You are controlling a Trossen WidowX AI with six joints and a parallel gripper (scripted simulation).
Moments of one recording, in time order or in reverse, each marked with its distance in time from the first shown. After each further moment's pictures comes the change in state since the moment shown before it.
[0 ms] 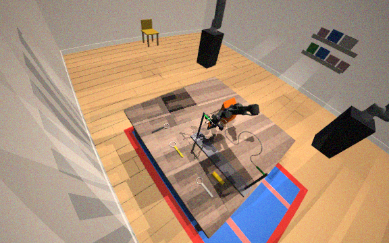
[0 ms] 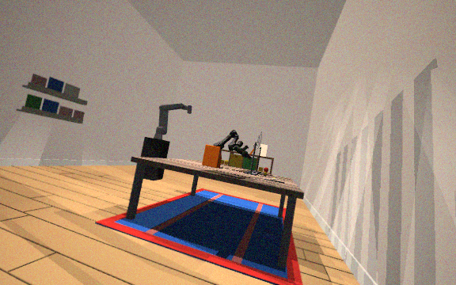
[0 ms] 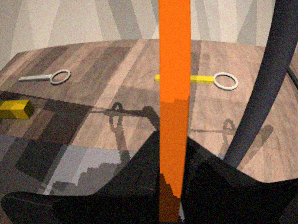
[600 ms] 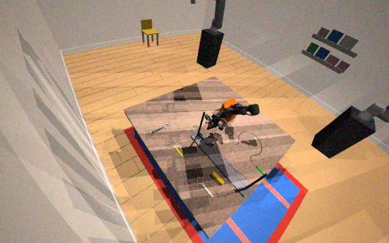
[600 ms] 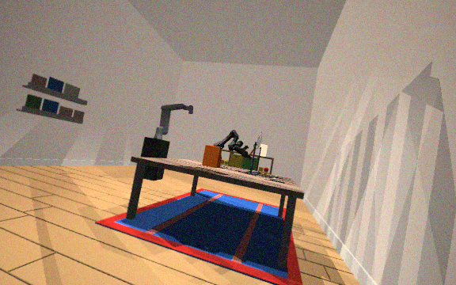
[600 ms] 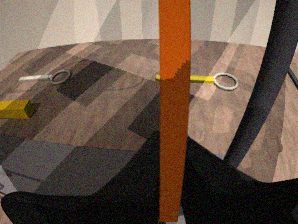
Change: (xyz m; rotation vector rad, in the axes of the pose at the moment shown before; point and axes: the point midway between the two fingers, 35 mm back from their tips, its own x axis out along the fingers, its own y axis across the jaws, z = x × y) arm 0.000 0.000 0.000 0.000 0.000 0.001
